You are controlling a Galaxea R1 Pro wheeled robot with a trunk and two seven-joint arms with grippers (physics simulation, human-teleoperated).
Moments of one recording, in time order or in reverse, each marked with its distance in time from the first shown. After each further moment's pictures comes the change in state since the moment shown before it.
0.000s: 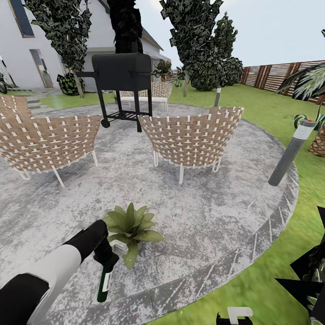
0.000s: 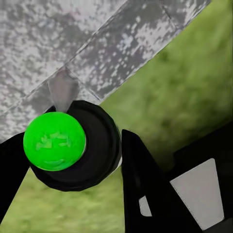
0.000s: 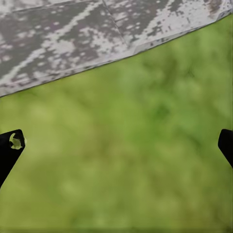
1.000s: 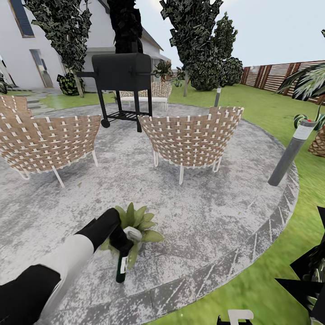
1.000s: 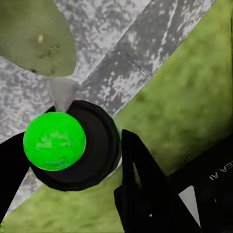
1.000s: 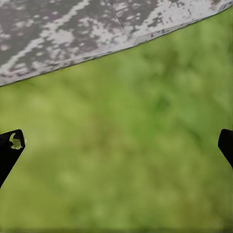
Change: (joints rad) left arm -0.058 -0.082 0.002 -0.061 0.010 0.012 -0.003; right arm 0.000 0.000 0.000 0.021 -0.001 -0.002 -0.001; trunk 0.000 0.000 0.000
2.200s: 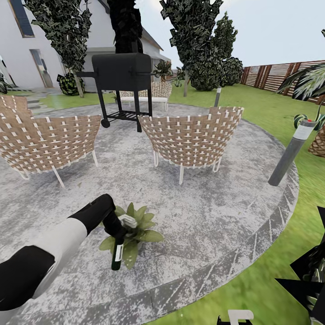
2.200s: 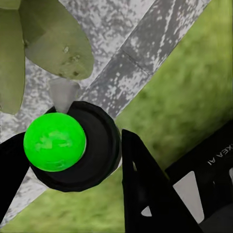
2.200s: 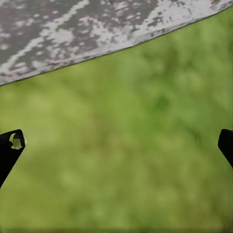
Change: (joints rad) left arm -0.123 0.064 -0.114 0.029 -0.007 -0.008 -0.196; right arm 0.000 0.000 0.000 0.001 0.000 0.000 0.000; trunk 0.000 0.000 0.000
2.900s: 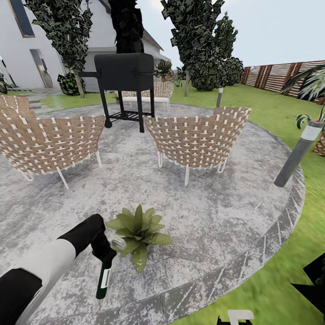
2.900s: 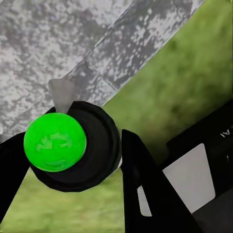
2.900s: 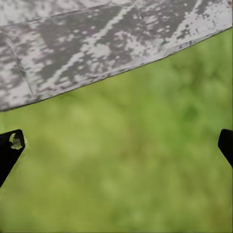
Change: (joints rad) left arm 0.147 0.072 0.002 -0.014 -0.003 -0.012 0.009; right arm 0.000 0.000 0.000 0.000 0.000 0.000 0.000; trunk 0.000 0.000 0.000
